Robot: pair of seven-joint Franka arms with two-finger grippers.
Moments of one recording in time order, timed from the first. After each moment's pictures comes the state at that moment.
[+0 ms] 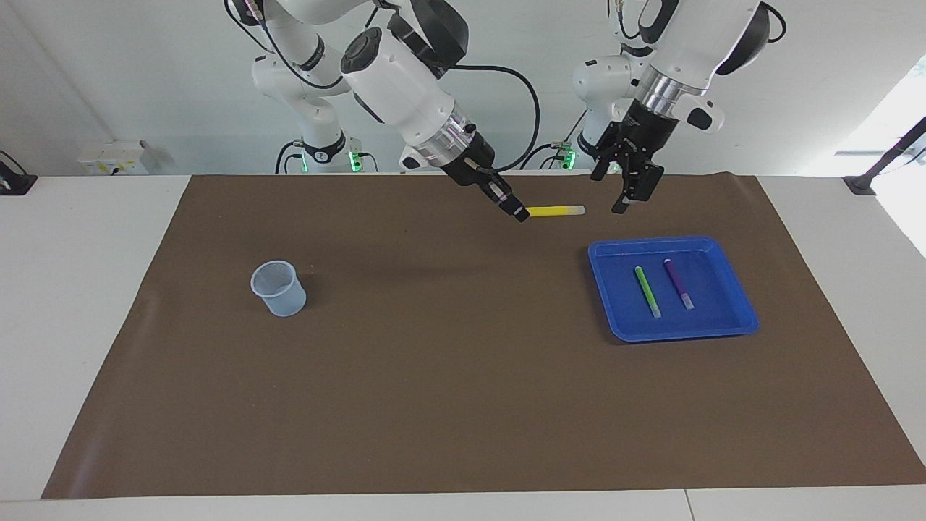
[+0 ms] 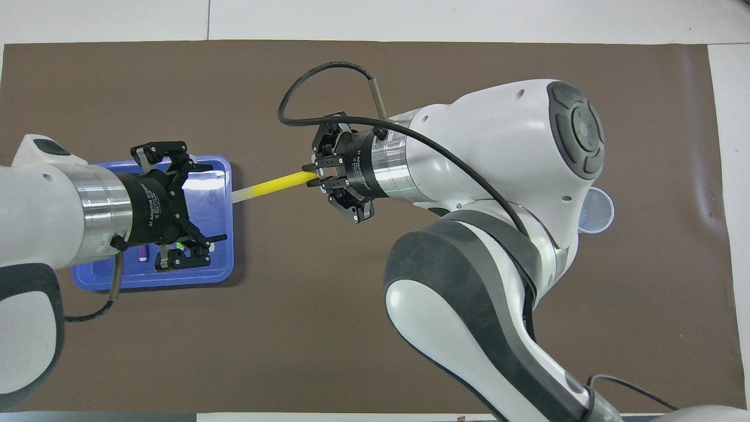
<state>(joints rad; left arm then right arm) 0.01 -0.25 -0.35 -1.96 -0.33 1.97 -1.92 0.07 0.25 0.57 -1.57 0.47 2.22 1.58</state>
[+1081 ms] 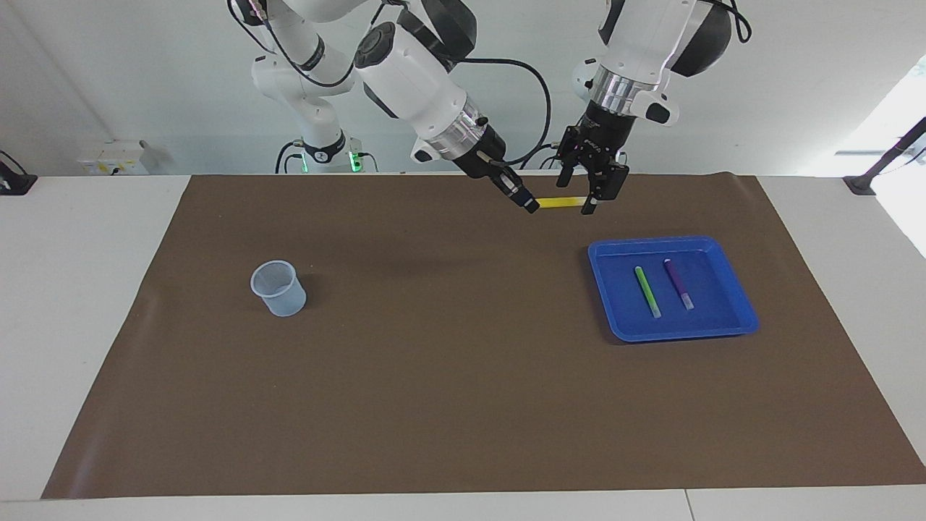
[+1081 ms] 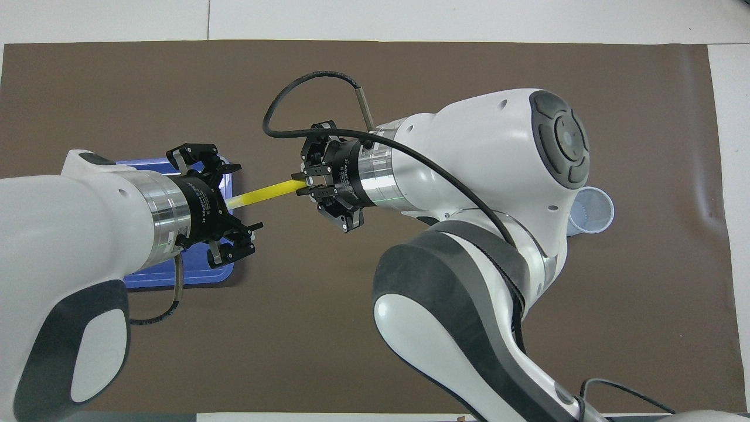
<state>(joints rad) -0.02 -0.23 -0.41 -1.96 -0.23 2.08 -2.17 0.08 0.25 0.58 -1.57 0.47 2.22 1.60</state>
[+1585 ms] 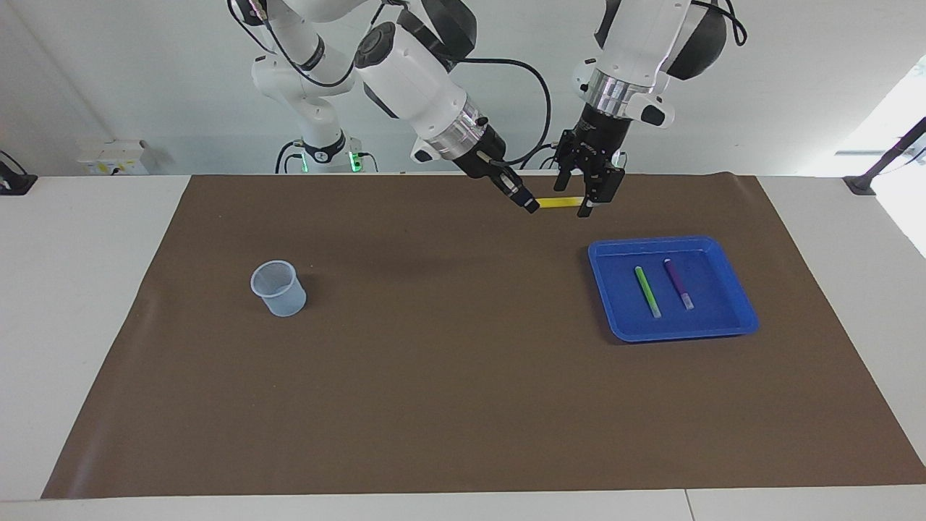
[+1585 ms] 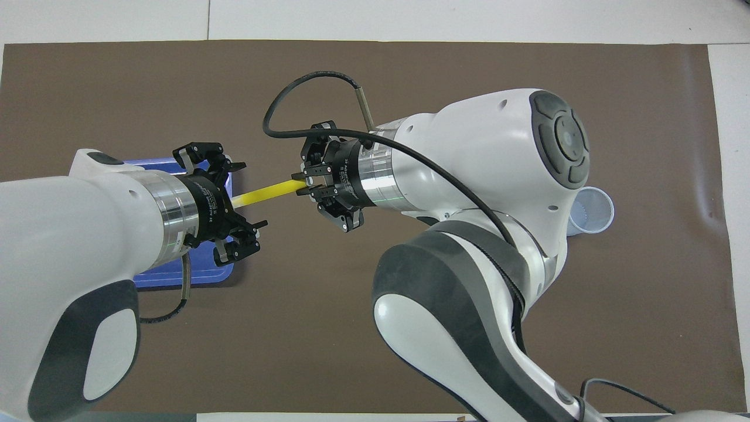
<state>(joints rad) -0.02 -0.22 -0.42 -1.97 -0.22 2.10 -2.17 0.08 0.25 0.58 -1.57 0.47 2.22 1.60</state>
